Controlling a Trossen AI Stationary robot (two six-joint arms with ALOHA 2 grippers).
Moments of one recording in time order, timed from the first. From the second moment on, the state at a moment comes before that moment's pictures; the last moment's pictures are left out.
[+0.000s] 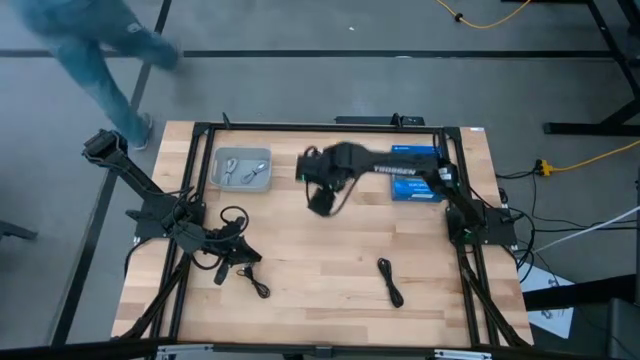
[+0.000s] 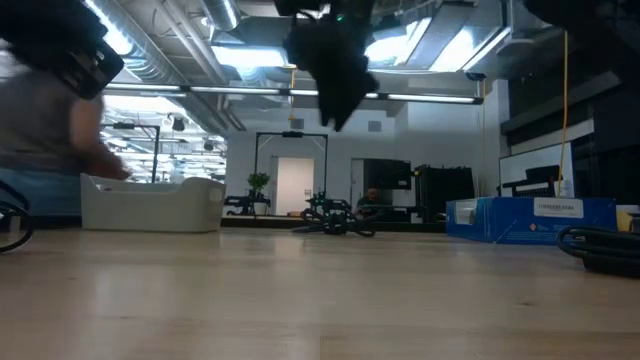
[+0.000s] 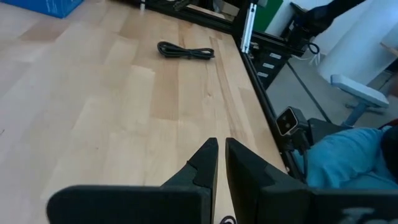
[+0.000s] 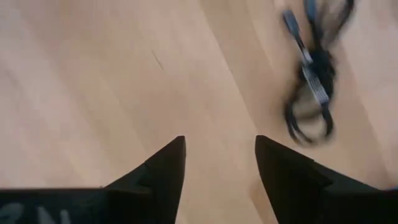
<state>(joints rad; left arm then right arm) -0.70 0.86 0.35 0.19 -0.45 -0.55 -0.06 2.20 2.23 -1.43 0.14 0.37</state>
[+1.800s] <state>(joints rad) -0.70 0.86 0.35 0.19 -0.46 -0.55 0.42 2.40 1.67 0.28 0.54 0.36</state>
